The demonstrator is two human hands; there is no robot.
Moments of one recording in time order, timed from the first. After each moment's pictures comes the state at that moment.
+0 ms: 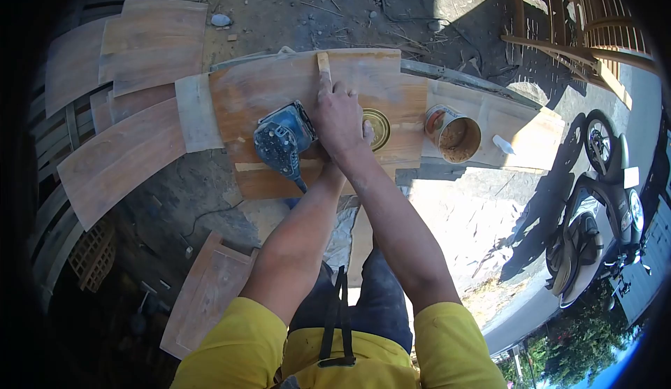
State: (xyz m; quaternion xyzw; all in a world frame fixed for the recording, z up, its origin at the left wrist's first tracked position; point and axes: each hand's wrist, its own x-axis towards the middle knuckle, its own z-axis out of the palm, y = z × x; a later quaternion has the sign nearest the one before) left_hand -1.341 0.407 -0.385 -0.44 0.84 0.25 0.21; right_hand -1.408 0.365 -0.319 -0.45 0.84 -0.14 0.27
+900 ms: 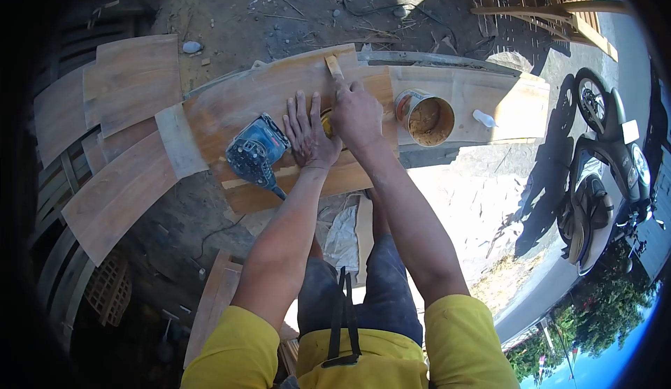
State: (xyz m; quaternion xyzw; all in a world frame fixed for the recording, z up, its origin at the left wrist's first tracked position) left_hand -1.339 0.411 -0.392 -0.44 0.87 0.21 -0.02; right_hand -1.480 0.424 -0.322 -0.38 0.88 -0.13 0.25
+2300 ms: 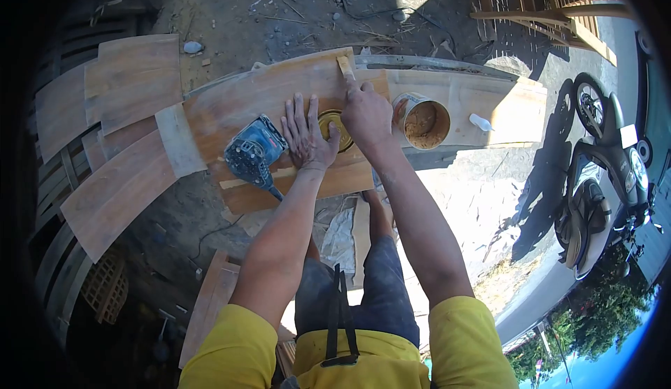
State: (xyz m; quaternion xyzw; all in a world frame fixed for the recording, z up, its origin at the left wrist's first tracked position) left_hand -1.340 0.411 -0.386 -0.45 0.87 0.21 -0.04; right_hand -1.504 0.435 -0.321 -0.37 0.89 -0.11 0.25
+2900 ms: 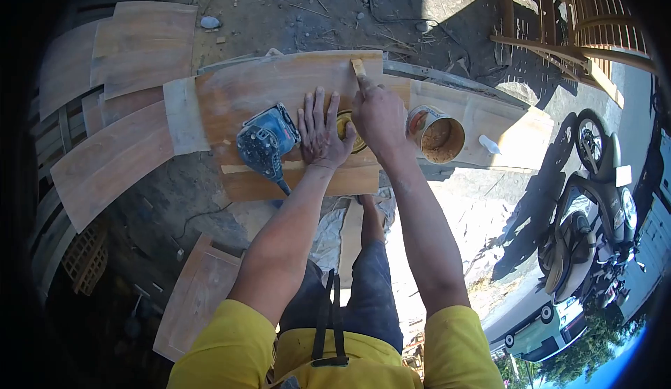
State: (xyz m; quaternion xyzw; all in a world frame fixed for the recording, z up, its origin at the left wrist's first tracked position) left_hand -1.337 0.411 -0.391 -0.45 0.86 0.23 -0.04; right_hand -1.499 0.415 -0.312 -0.41 0.86 -0.15 0.25
